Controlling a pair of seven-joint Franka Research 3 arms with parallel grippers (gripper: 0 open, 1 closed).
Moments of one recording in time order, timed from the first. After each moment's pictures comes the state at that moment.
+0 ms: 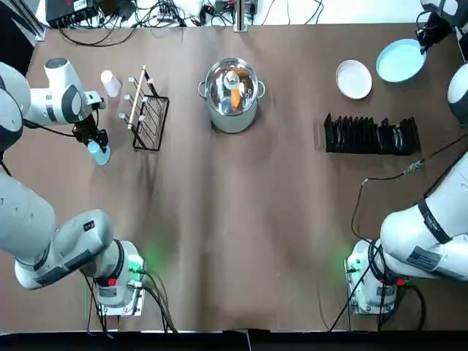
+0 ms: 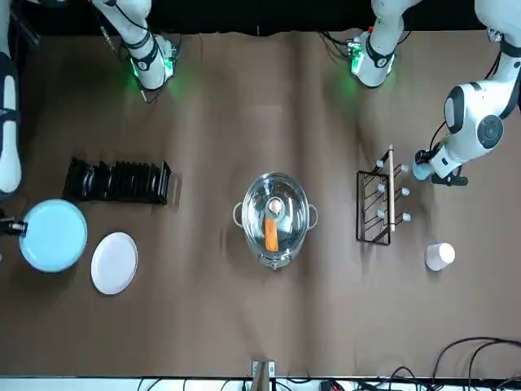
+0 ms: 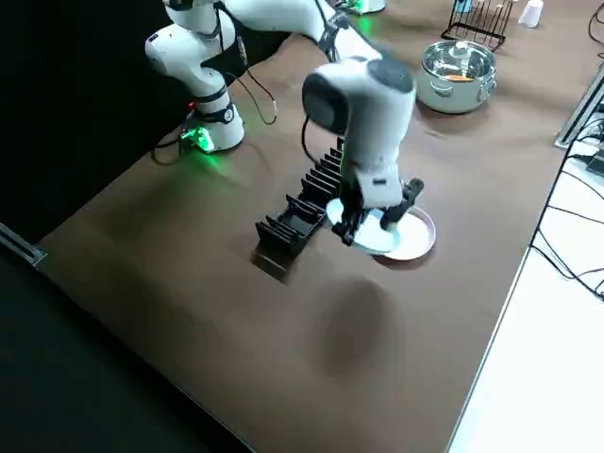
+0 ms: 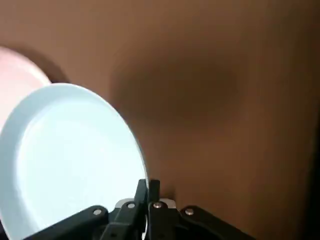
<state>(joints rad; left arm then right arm) 0.42 0.18 -0.11 -2.46 0.27 2.42 0.18 -0.28 0.50 -0.05 -1.47 -0.23 1.93 -0.23</state>
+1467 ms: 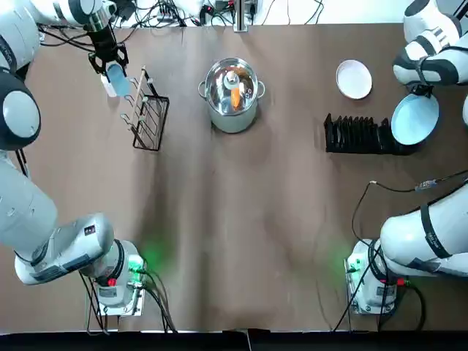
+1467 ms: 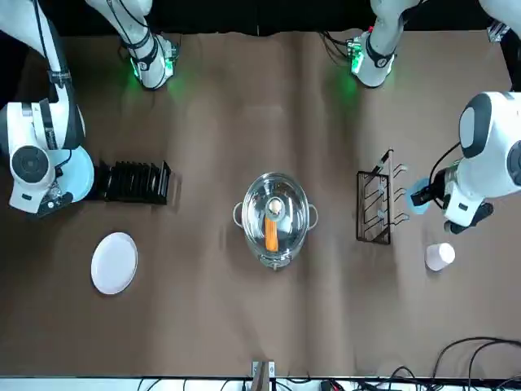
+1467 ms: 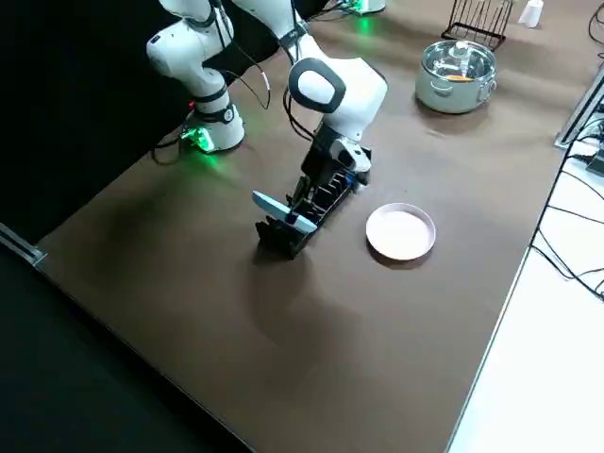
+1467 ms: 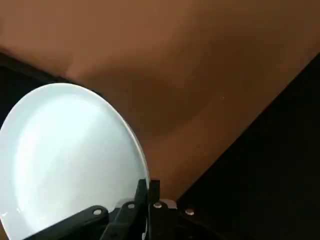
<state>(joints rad) 0.31 0.26 -0.34 -1.82 0.09 1.85 -0.49 -0.17 0.23 -0.05 -2.08 -0.81 2.05 -0.29</state>
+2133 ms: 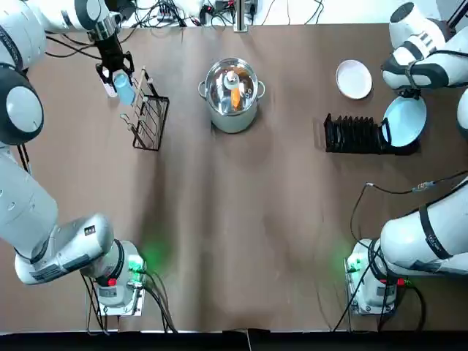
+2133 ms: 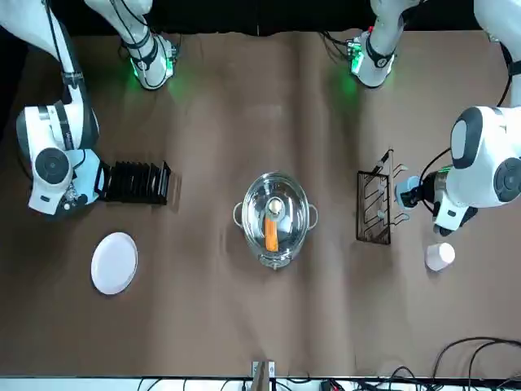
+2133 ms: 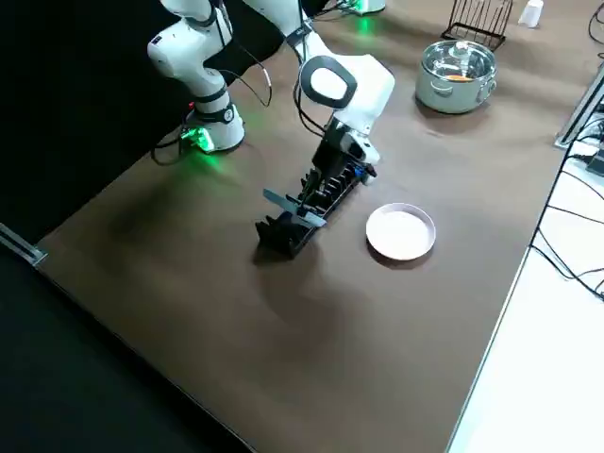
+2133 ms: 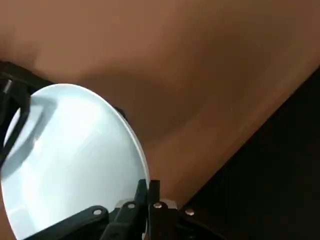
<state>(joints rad) 0.31 0.30 -0.35 -1.83 0.05 1.81 -0.55 -0.11 0.23 -0.05 -2.11 -0.81 2.05 -0.21</state>
